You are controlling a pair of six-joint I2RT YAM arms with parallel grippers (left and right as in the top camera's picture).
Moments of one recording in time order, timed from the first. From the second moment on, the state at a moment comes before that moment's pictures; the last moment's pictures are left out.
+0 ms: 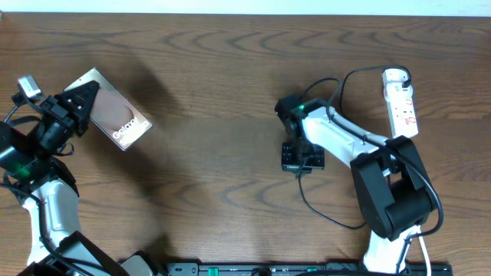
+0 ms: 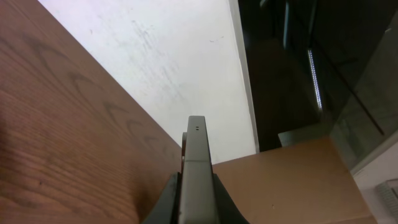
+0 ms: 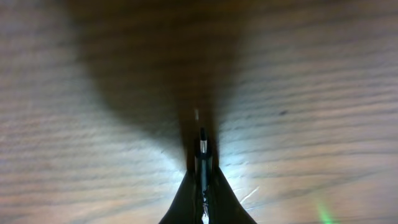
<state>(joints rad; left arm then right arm) 0.68 1.38 0.73 0.65 1.25 -1.24 0.50 1.97 1.24 -1.01 -0.09 0.59</state>
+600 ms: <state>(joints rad) 0.68 1.38 0.73 0.65 1.25 -1.24 0.50 2.00 1.42 -0.93 -0.19 0.52</state>
